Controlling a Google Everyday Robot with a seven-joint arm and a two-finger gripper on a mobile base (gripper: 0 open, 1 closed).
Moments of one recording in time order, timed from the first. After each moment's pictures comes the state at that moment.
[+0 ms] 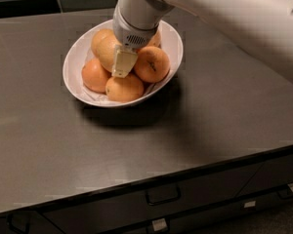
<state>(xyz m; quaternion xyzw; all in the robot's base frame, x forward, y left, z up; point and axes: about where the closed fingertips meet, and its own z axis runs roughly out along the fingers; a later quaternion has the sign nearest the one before) 0.599 0.052 0.945 -0.70 0.64 -0.05 0.30</state>
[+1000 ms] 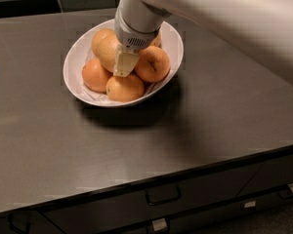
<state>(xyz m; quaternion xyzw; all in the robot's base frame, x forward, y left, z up) 0.601 0.047 0.948 -0.69 0.64 -0.08 0.32</state>
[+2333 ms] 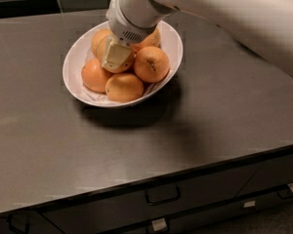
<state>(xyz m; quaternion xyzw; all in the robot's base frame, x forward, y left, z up) 0.593 0.070 0.984 -0.67 0.62 -0.05 0.40</state>
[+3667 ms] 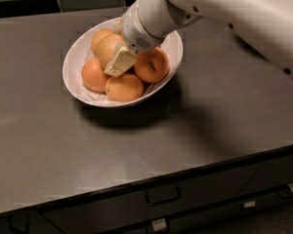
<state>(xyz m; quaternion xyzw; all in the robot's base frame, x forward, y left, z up) 0.601 0.065 0.949 -0.65 0.64 0.07 0.40</state>
